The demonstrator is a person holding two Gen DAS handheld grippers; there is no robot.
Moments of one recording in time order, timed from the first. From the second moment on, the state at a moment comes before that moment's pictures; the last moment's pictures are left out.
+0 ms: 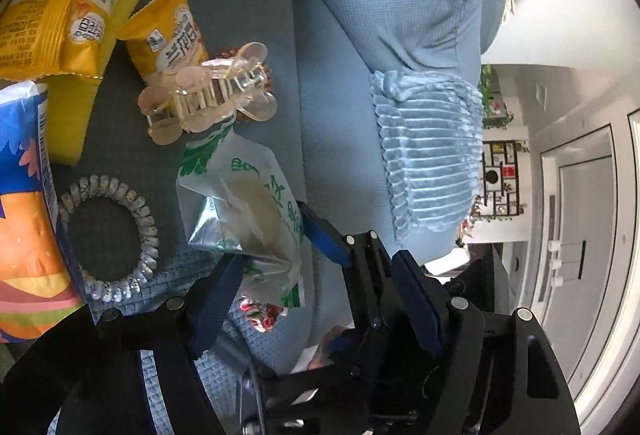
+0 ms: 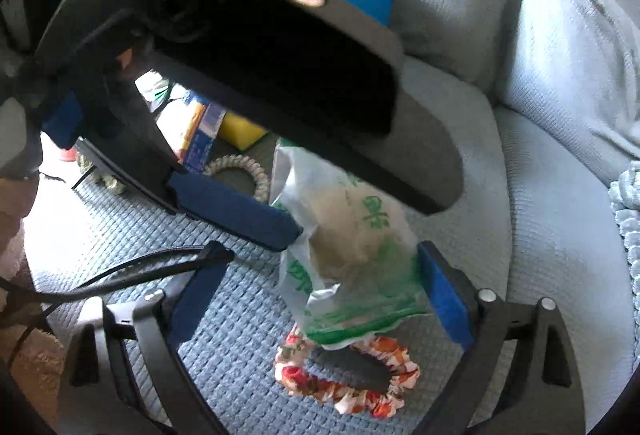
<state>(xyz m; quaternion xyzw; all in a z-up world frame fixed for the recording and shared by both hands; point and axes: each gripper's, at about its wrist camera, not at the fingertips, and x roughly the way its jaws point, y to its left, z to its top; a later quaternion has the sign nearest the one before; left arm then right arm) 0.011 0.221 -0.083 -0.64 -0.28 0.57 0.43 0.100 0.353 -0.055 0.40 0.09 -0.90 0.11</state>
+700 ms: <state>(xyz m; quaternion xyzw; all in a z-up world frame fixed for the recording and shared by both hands) 0.006 0.203 -0.084 -0.65 -0.27 0.59 0.40 0.103 0.366 -0.064 0.39 0.02 -0.91 0.11</state>
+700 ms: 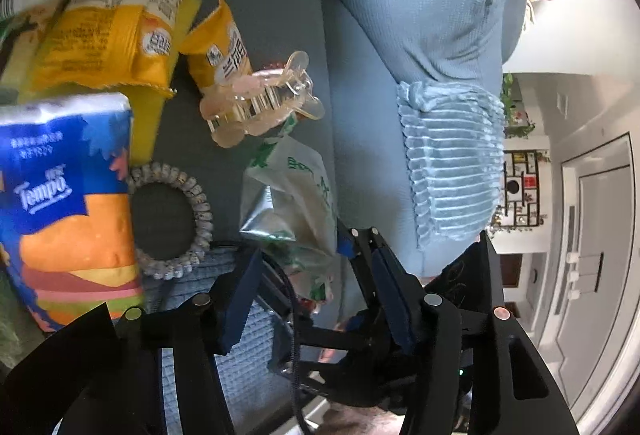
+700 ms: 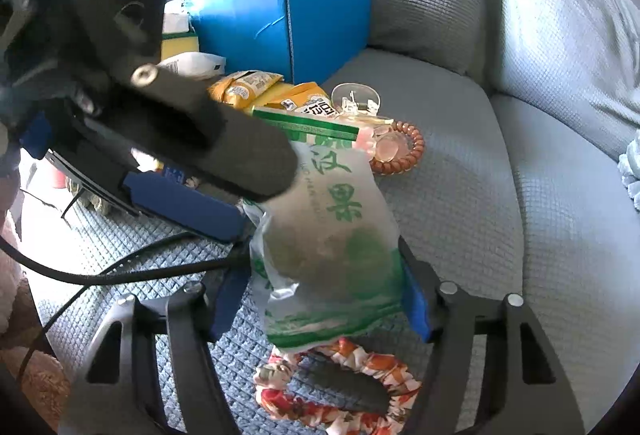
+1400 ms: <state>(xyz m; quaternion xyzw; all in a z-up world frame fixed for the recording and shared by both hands) 0.007 0.199 -0.077 -0.64 -0.28 0.58 0.41 0.106 0.381 -0.059 0.38 -0.06 -0.92 0.11</state>
